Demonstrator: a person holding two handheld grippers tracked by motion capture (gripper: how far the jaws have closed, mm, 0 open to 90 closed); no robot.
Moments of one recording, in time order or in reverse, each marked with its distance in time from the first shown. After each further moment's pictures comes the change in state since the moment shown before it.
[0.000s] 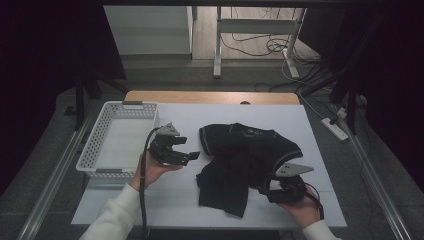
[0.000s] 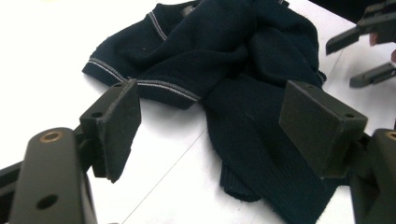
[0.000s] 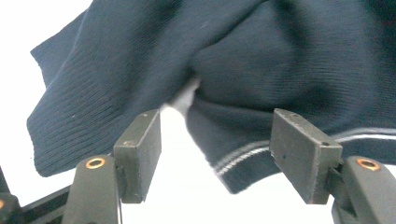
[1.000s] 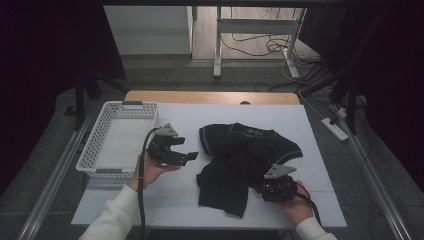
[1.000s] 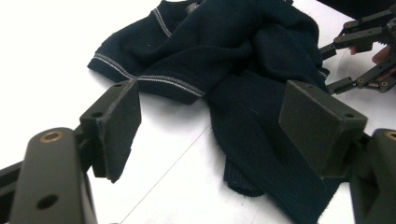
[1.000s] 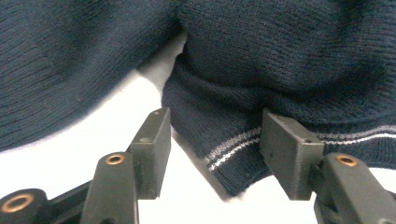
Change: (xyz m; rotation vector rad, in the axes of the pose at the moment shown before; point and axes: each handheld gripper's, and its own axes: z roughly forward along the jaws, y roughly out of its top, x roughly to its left) left arm 0.002 -0.003 -0.003 0.005 0.011 -0.007; right arm 0.000 -0.005 0.031 0.132 -0.092 -0.118
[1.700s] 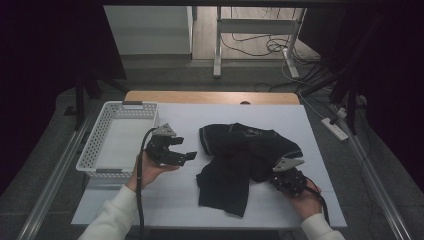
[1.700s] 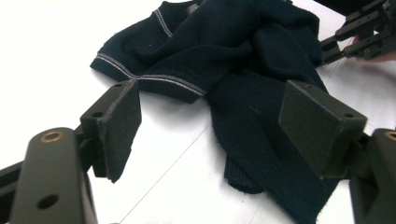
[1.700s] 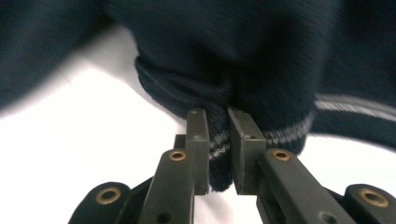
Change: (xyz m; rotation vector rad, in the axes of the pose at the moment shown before) left arm 0.001 -0.001 -0.005 -0.008 0.001 -0.001; right arm -0.030 -0.003 -0.013 0.075 -0.062 0.032
